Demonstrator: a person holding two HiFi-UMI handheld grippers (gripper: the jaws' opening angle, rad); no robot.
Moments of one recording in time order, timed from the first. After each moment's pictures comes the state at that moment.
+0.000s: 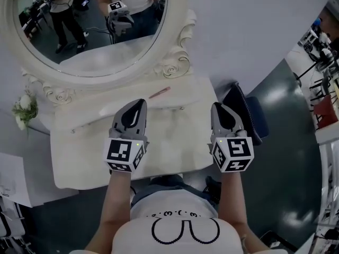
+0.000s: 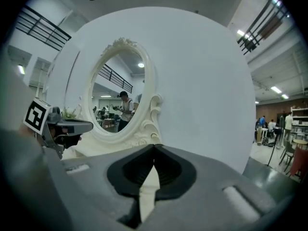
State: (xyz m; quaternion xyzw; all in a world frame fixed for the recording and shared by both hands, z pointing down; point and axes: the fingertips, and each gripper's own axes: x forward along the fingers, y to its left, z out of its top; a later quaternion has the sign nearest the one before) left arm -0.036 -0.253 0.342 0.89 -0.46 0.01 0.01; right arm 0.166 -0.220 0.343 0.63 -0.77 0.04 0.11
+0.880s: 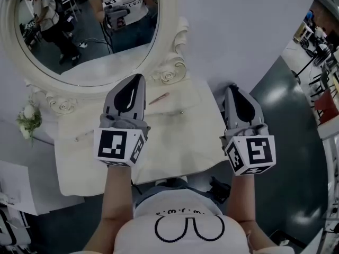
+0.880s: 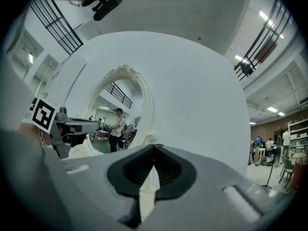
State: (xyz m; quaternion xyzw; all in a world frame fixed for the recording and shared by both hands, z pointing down) left arm -0.024 -0.262 0.209 0.88 -0.45 -0.08 -0.09; right arm 0.172 -0.203 0.216 0.65 -0.75 -0.08 0.04
